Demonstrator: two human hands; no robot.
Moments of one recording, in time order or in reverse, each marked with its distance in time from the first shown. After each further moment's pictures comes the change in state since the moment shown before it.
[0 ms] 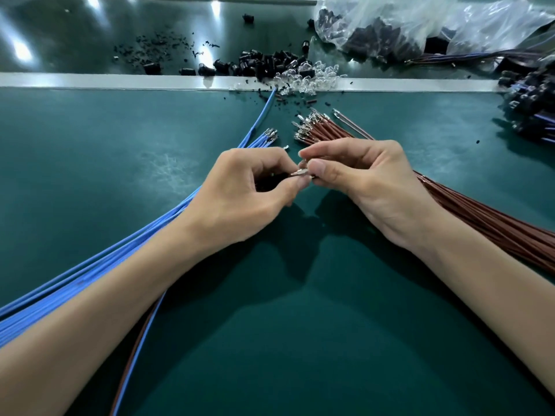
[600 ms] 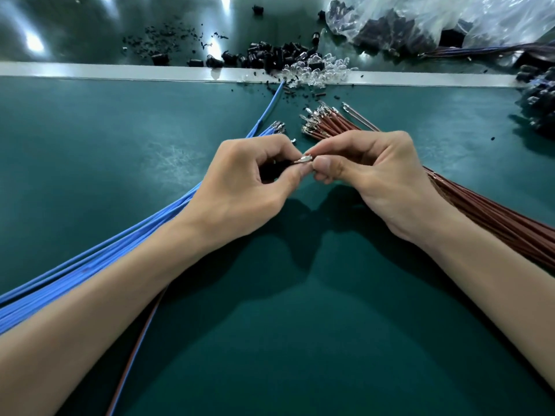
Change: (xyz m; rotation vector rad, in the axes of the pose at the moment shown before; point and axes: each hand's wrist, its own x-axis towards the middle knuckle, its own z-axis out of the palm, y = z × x) left_hand -0.001 -0.001 0.000 0.064 0.073 0.042; right_hand 0.001 -0.001 0.001 -0.146 -0.044 -0.101
